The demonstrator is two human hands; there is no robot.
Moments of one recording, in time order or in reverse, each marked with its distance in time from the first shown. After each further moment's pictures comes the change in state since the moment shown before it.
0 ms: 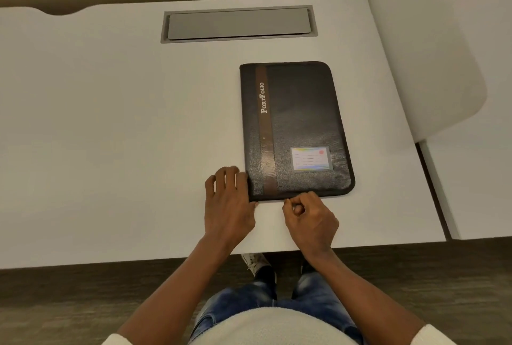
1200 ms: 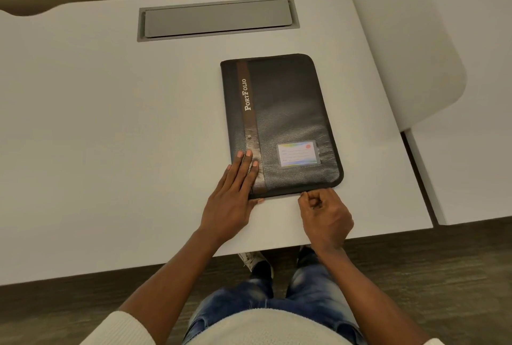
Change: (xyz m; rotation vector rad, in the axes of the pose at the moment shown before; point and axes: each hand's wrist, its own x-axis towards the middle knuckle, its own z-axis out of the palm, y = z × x) left_hand 0.018 0.001 0.030 -0.166 -0.105 0.272; right_hand 0.009 0.035 -0.022 -0.024 0.118 0.168
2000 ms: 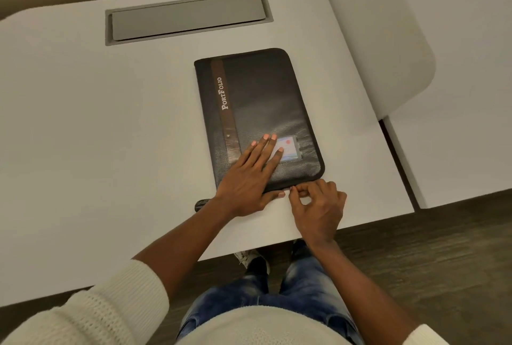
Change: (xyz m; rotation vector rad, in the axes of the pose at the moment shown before) left_hand 0.078 0.039 0.007 0.215 -0.178 0.328; right_hand 0.009 0.023 0.000 -0.076 0.054 -0.136
